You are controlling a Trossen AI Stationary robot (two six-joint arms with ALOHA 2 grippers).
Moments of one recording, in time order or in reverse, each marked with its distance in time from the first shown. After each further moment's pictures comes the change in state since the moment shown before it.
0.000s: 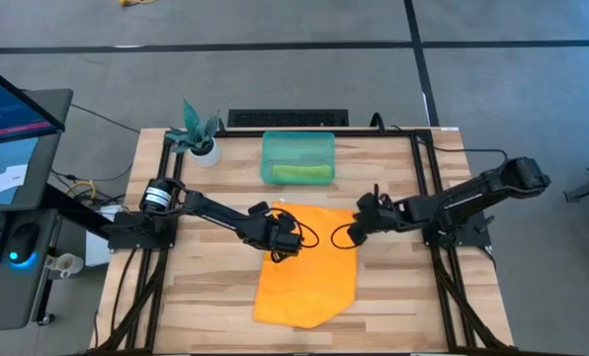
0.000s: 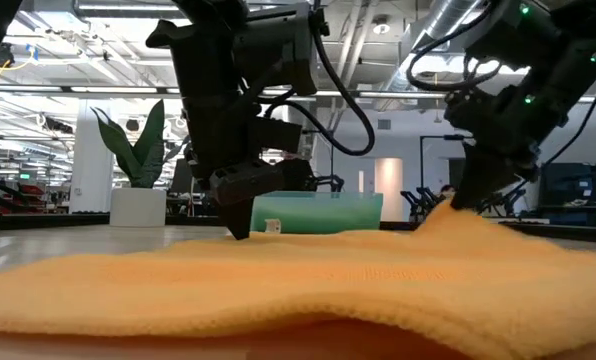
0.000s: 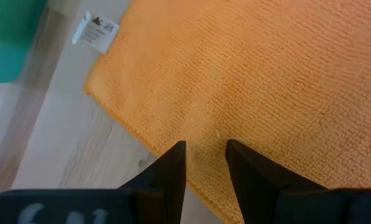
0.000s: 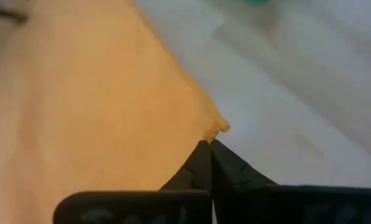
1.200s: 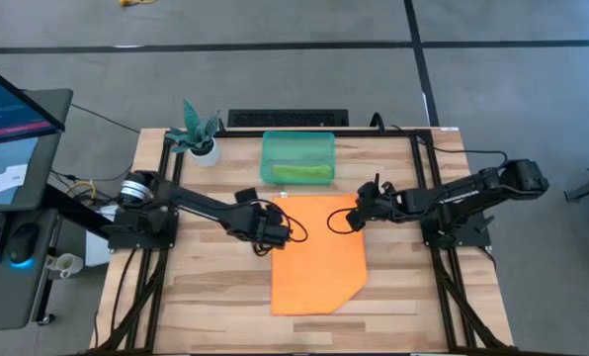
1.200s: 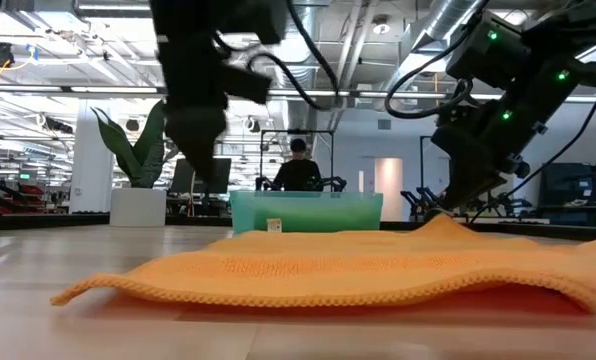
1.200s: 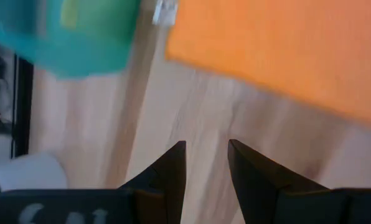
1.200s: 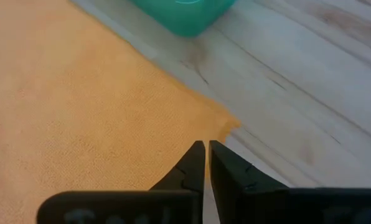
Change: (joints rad) left arm 0.009 -0.181 0.017 -0.311 -0.076 0.146; right arm -0.133 0.018 0.002 -0.016 0.087 -0.095
